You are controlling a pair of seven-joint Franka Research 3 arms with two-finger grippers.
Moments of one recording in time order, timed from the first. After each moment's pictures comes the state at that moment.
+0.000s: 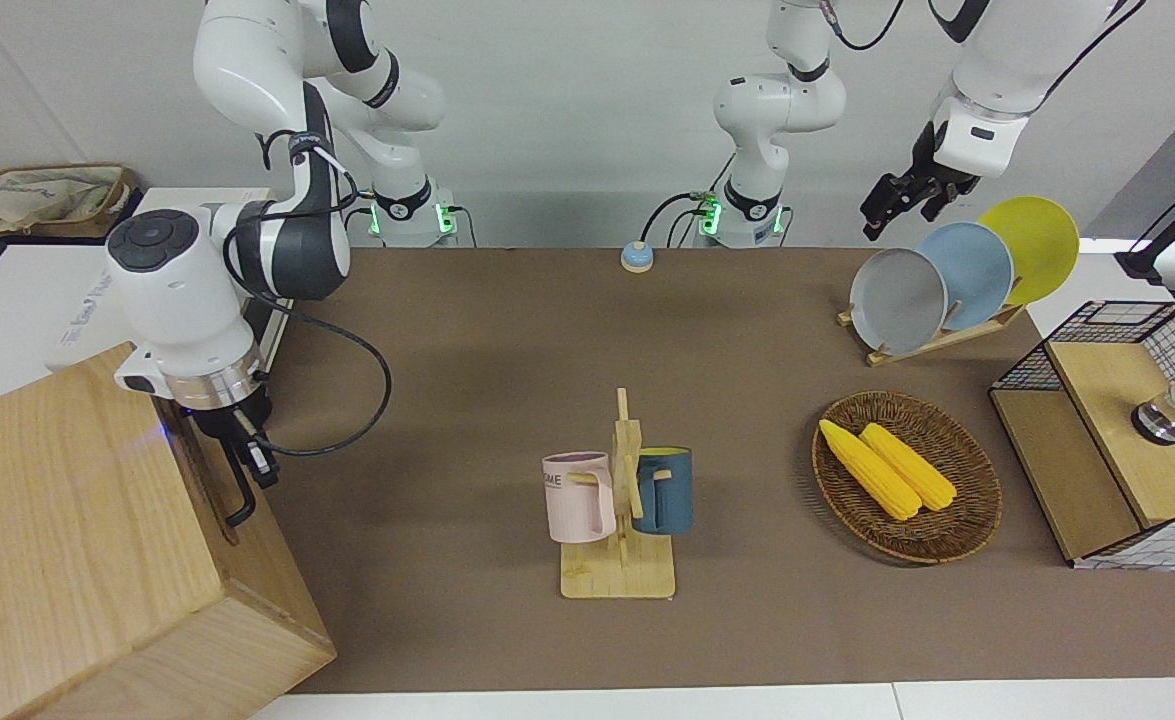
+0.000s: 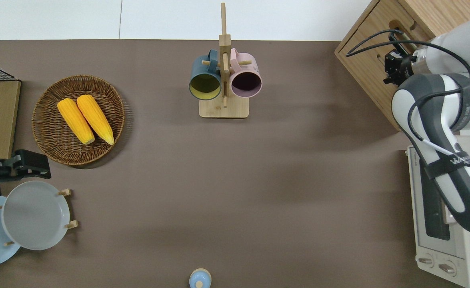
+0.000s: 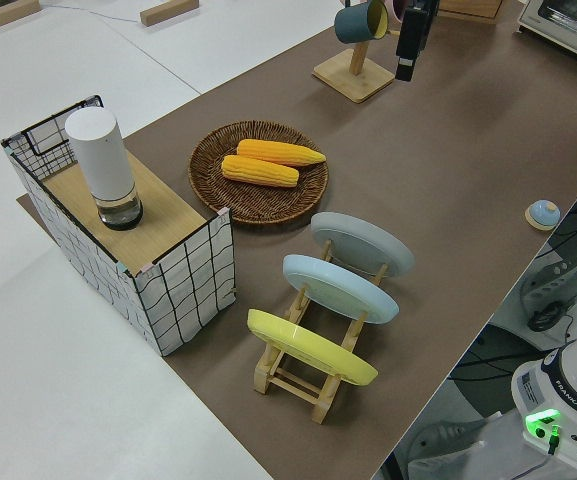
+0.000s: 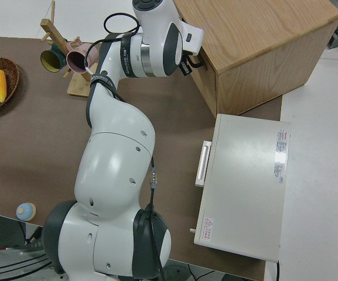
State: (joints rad) left arm 0.02 -0.10 -0.04 -1.64 0.00 1.44 -0.33; right arm -0.13 0.50 0.14 -1.34 -0.16 2.03 0.99
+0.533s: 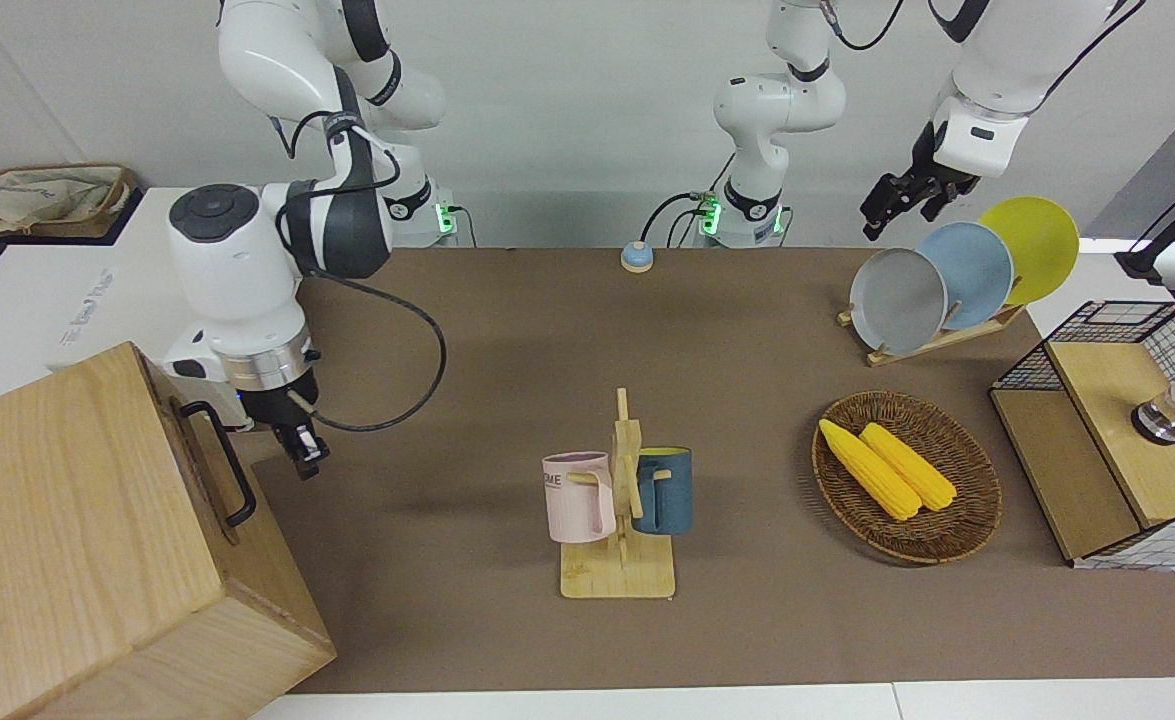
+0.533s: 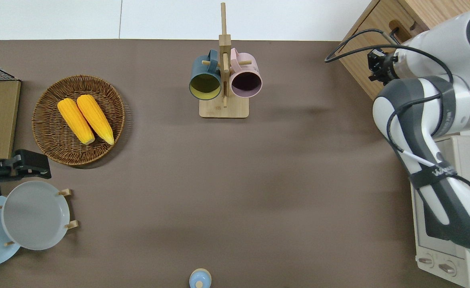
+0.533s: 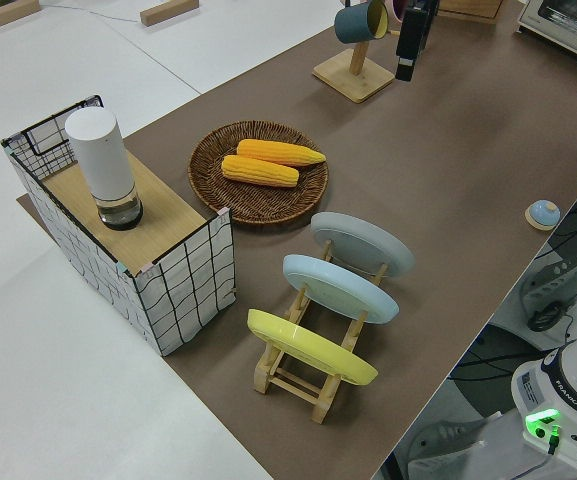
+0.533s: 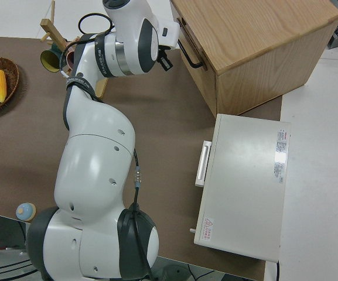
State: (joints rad) left arm 0.02 -0.10 -0.04 -1.64 0.00 1.44 -0.33; right arm -0.04 0.45 0.15 -1.38 -0.17 2.04 0.98
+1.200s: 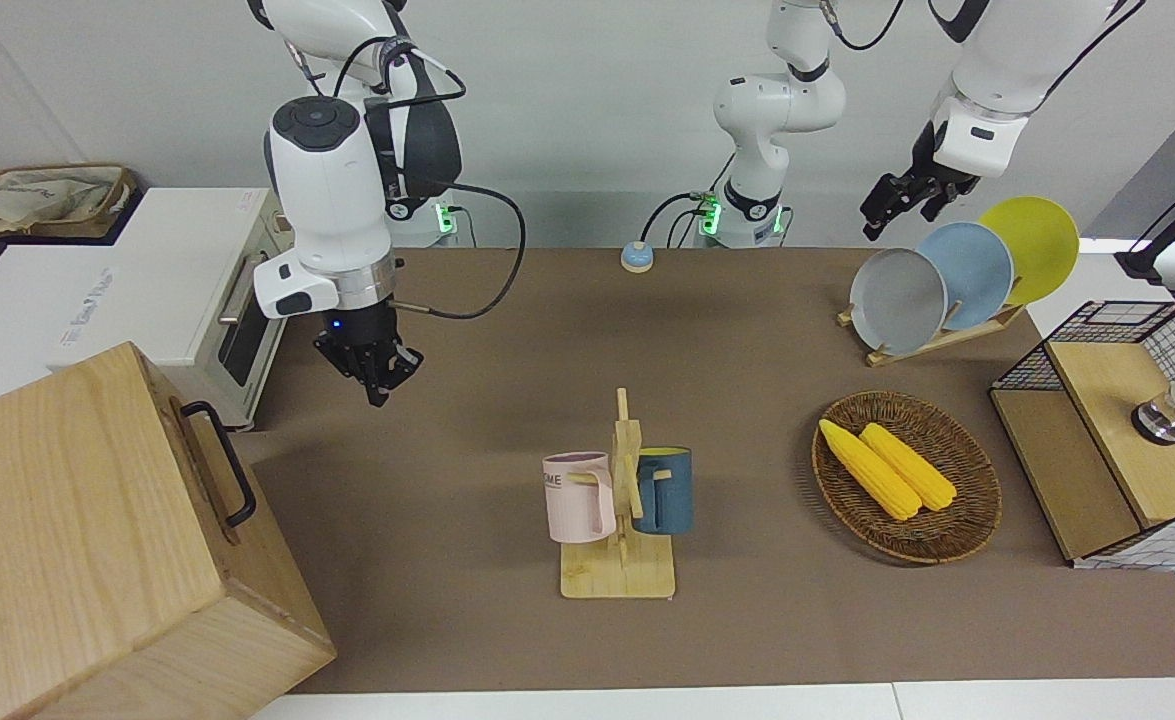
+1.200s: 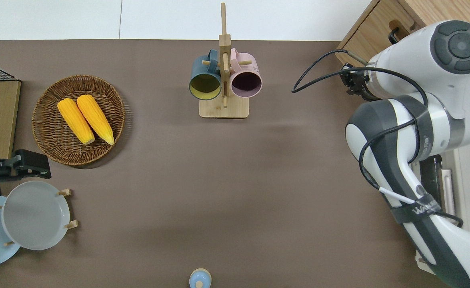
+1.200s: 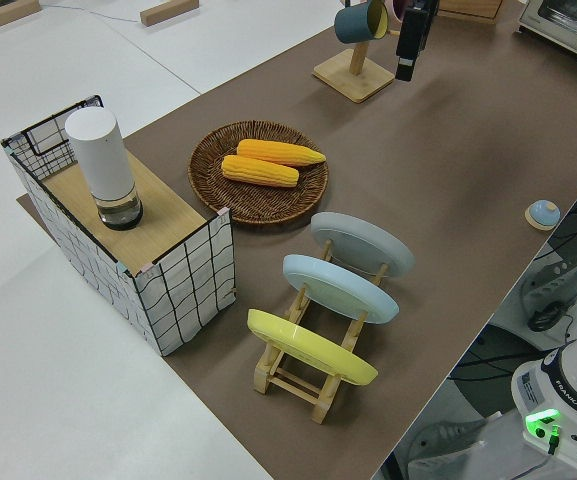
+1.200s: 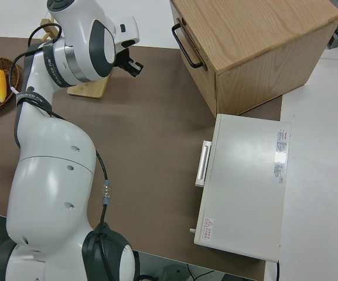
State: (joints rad) left arm 0.02 -0.10 -0.04 -1.64 0.00 1.44 -0.33; right arm 0.07 0.27 0.15 -1.51 -0.16 1.92 0.58
